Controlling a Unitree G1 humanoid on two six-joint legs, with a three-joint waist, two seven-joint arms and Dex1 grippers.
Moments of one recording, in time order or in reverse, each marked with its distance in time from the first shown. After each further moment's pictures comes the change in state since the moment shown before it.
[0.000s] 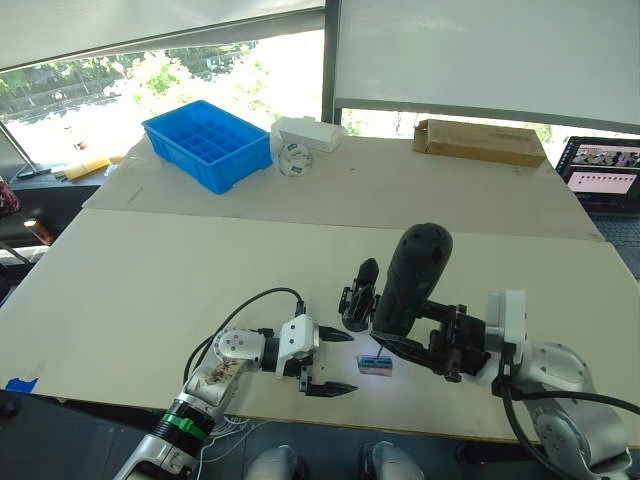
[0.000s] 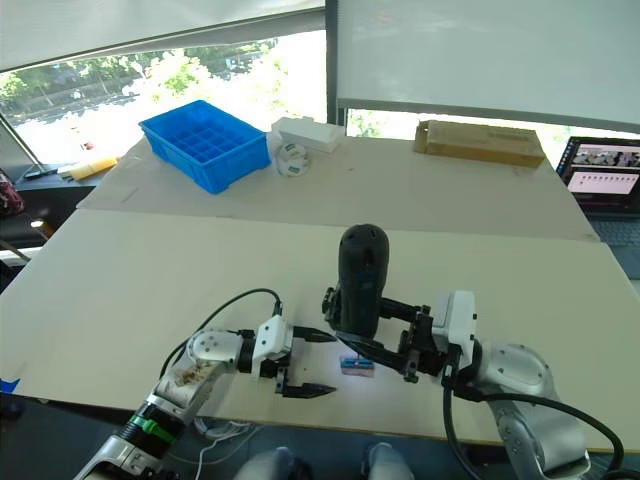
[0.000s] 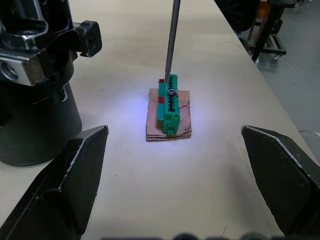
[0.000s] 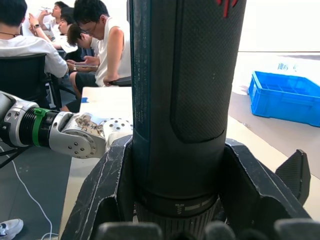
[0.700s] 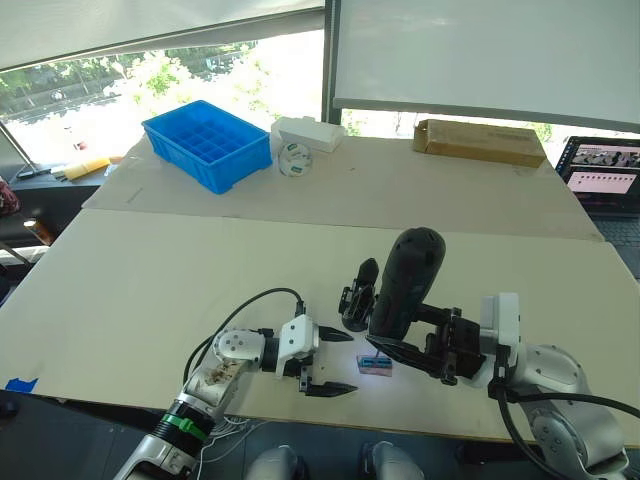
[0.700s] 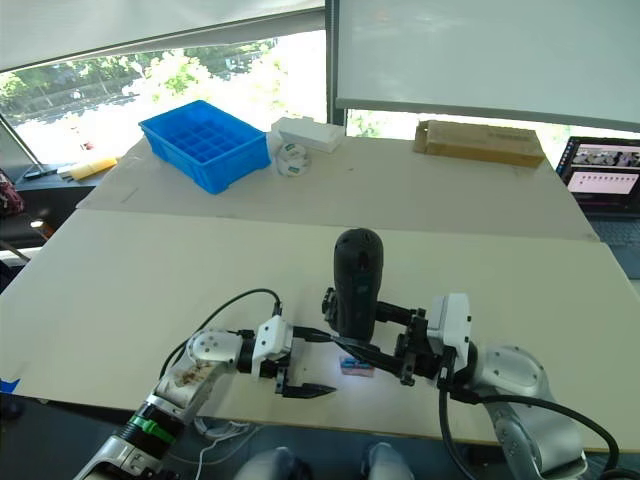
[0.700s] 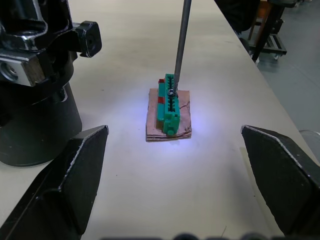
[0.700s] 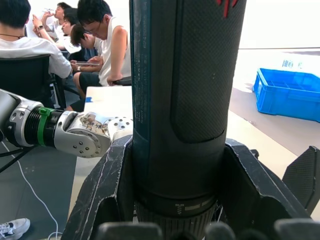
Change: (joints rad) left arm 0.002 0.001 0.000 0.000 0.000 -0.008 0.001; right arm 0.006 -0.005 0.015 0.000 0.000 0.000 -0.006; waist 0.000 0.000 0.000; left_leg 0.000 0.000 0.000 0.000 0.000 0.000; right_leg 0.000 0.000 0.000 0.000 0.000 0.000
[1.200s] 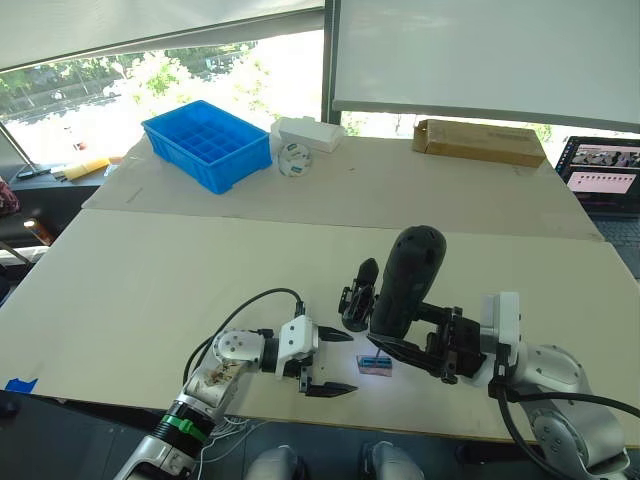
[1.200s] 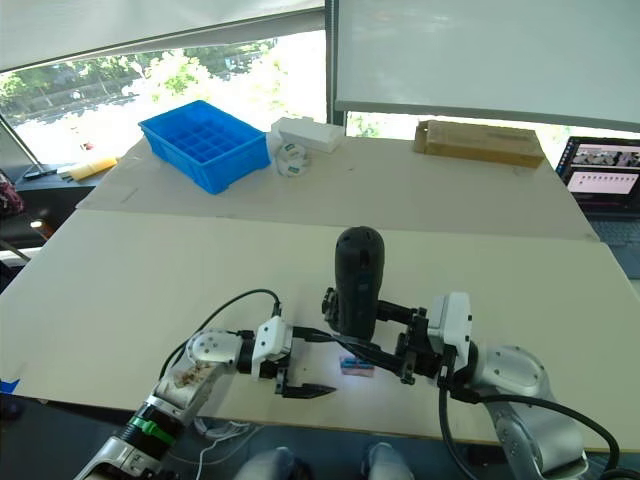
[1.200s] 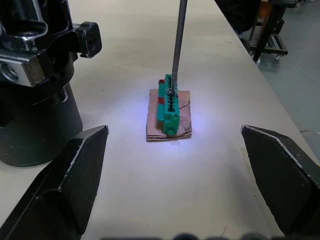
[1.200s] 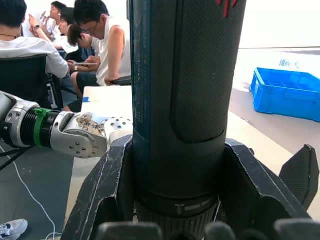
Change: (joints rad) left arm 0.004 0.000 0.000 0.000 0.000 -0.006 0.004; right arm 0.000 -0.002 -0.001 0.000 0.002 0.000 -0.013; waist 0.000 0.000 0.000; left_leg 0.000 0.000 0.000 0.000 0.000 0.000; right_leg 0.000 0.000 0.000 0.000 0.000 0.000
